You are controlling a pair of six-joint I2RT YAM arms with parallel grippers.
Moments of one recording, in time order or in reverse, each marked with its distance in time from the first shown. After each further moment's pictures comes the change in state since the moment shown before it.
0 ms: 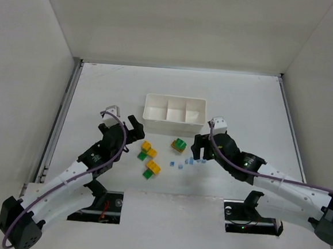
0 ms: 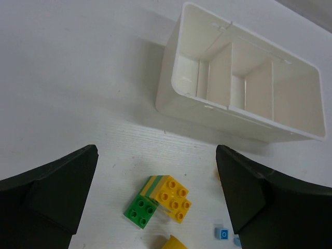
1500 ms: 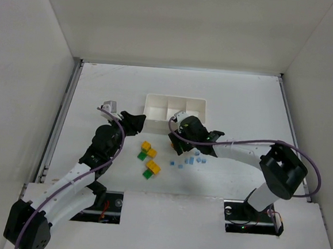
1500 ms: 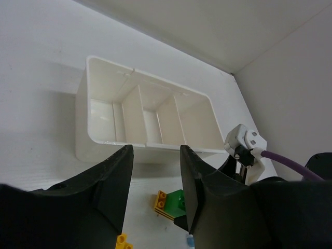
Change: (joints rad) left arm 0.177 0.016 -0.133 0.540 0.397 0.020; right arm -0.066 0.624 0.268 0.125 -0.293 -0.329
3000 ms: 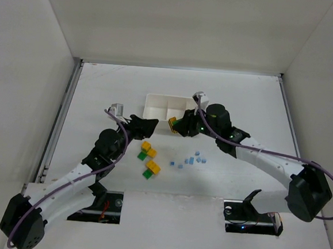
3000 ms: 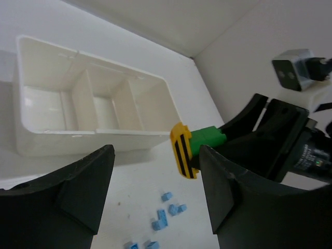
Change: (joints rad) left arm -0.111 0.003 -0.014 0.064 0.035 -0.062; right arm -0.121 -0.262 -0.022 0.193 -0.288 0.261
